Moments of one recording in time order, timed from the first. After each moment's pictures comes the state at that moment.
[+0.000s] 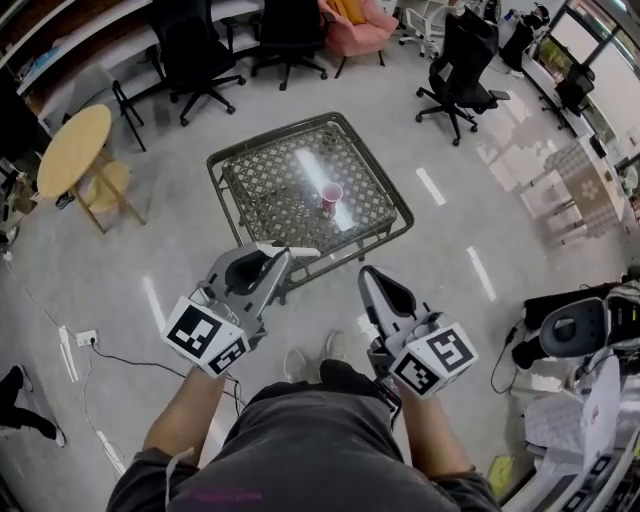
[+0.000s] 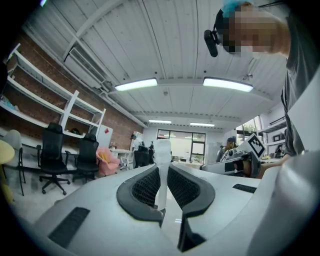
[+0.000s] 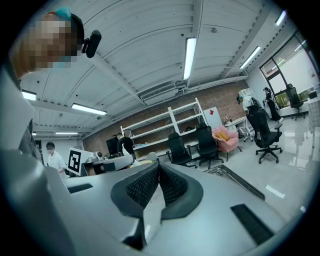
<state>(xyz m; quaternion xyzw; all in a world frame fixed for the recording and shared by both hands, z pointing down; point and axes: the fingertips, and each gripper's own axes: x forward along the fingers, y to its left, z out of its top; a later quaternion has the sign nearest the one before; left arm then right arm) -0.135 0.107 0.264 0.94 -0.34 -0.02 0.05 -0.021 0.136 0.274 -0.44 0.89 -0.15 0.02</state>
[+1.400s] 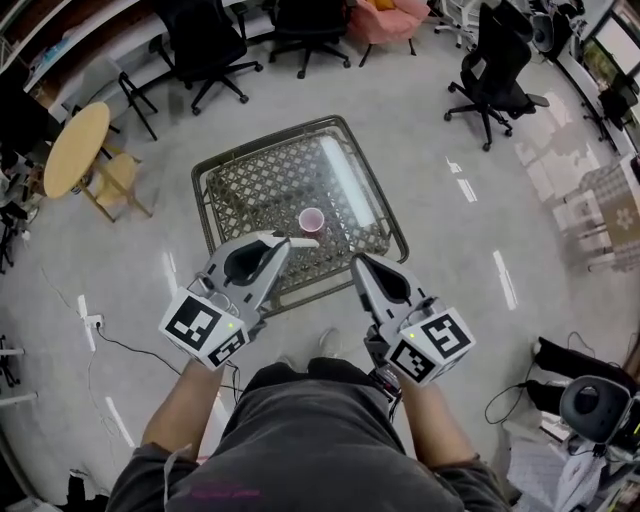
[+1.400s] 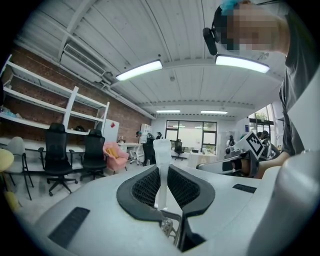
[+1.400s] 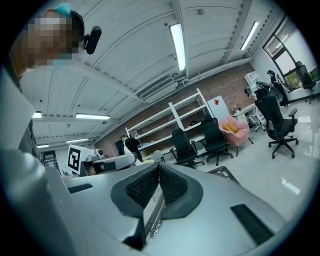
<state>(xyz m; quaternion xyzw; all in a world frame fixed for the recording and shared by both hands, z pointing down) -0.012 -0.060 0.287 0.92 -0.39 0.04 0.06 0.089 -0.047 0.306 -0.37 0.91 -0.19 0.02</state>
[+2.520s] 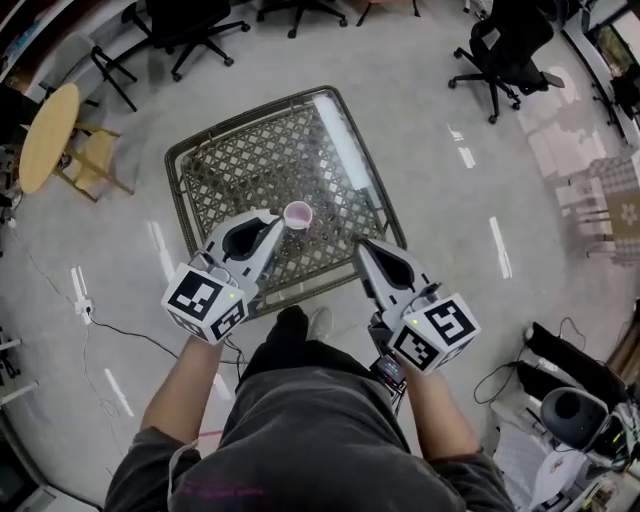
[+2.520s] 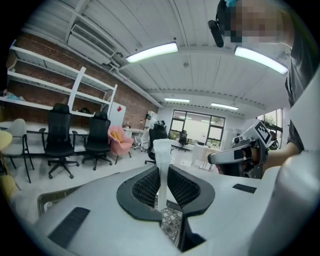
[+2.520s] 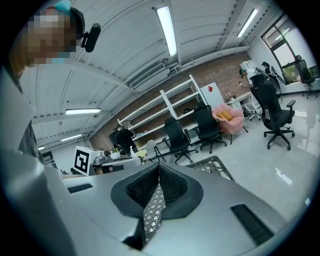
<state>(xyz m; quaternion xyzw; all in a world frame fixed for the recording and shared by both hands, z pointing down) -0.028 -0.169 0.376 0.90 -0.40 0.08 0.13 0.086 -0.140 0.363 -0.37 0.90 -0.24 -0.04</state>
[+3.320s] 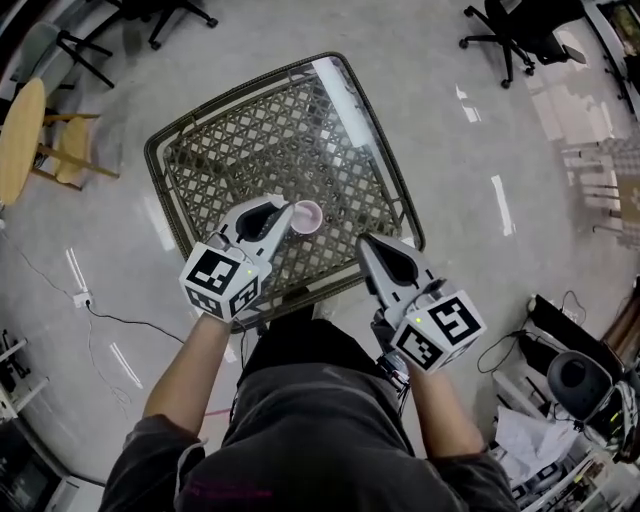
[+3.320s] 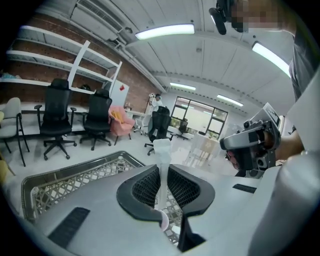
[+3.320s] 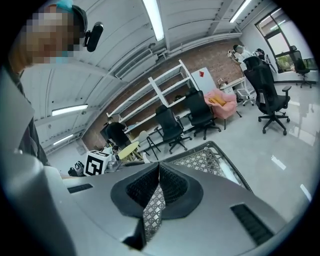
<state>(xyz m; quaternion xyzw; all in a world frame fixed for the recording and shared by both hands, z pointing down) -0.053 -0.257 0.497 0.90 -0.37 0.13 0.21 0.047 -0.213 0.435 -0.38 0.87 -0.31 -0.08</state>
